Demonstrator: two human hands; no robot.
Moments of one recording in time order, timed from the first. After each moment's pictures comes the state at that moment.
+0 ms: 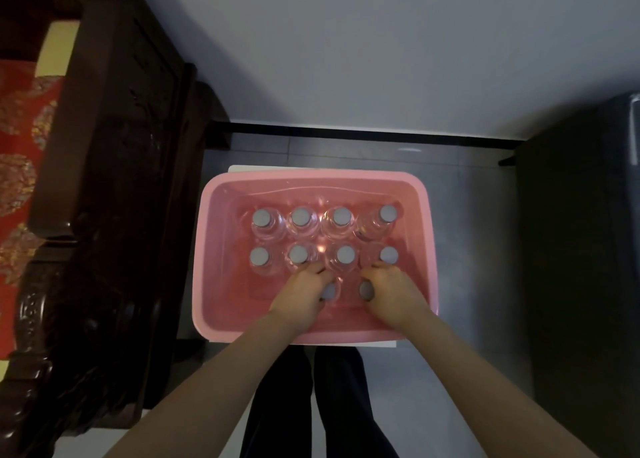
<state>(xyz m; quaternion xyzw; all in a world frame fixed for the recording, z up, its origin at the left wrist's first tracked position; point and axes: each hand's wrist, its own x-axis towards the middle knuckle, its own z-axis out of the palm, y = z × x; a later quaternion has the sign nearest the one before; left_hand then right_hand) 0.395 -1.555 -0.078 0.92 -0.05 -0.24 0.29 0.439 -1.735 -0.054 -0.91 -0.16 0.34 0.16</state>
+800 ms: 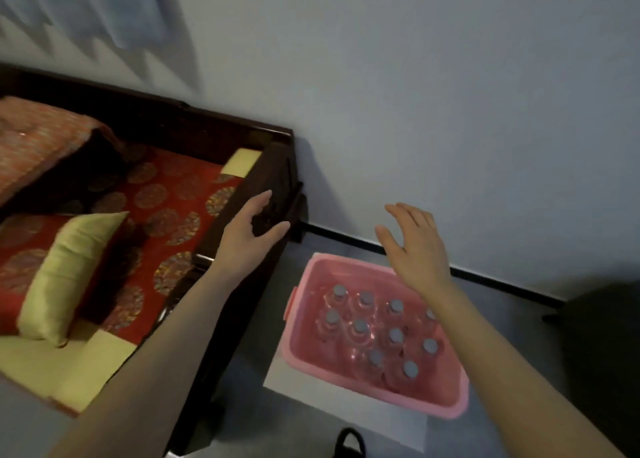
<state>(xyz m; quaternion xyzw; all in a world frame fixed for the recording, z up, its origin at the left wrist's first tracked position) 0.386 -1.372 0.156 0.84 0.21 0.15 0.48 0.498 -1.627 0.158 -0.92 -0.26 -0.01 0.31</state>
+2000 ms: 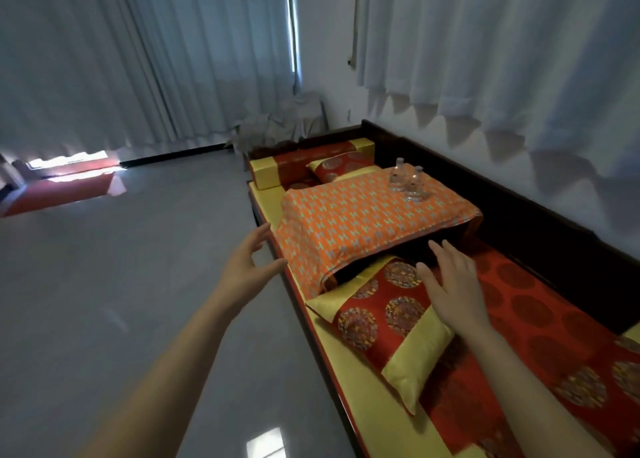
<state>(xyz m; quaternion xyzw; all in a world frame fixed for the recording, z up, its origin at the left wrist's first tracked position) -0.234 -0.804 0.228 0.69 0.51 0.38 0.34 0.085 -0.922 0.201 -0.77 -0.55 0.06 0.31</state>
